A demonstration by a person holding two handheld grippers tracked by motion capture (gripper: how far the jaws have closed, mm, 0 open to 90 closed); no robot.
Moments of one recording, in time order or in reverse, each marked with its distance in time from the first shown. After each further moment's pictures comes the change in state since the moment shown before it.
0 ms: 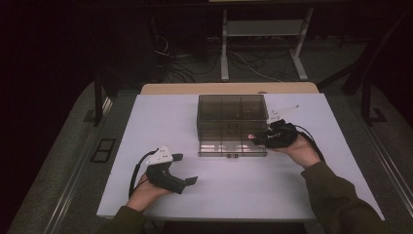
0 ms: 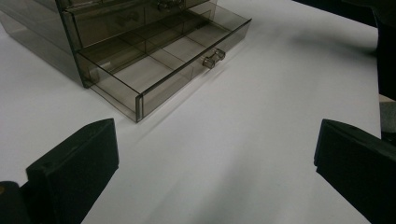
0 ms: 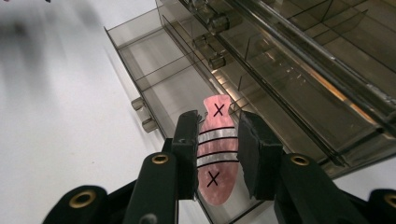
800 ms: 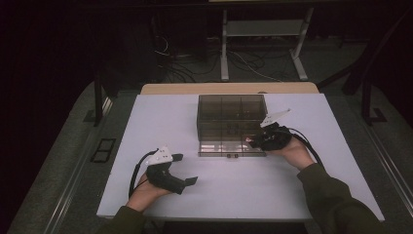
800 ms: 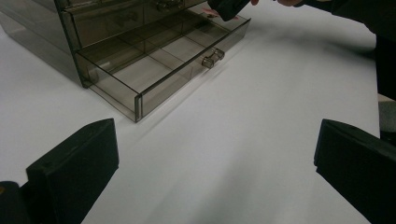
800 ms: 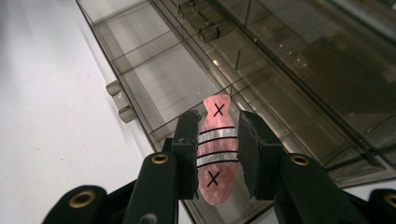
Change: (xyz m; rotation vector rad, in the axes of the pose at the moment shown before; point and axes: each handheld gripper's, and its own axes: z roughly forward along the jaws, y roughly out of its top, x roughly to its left) left arm 0.000 0.000 0.000 -0.001 -0.001 0.001; right arm -0.004 -0.009 0.025 0.058 -0.020 0.002
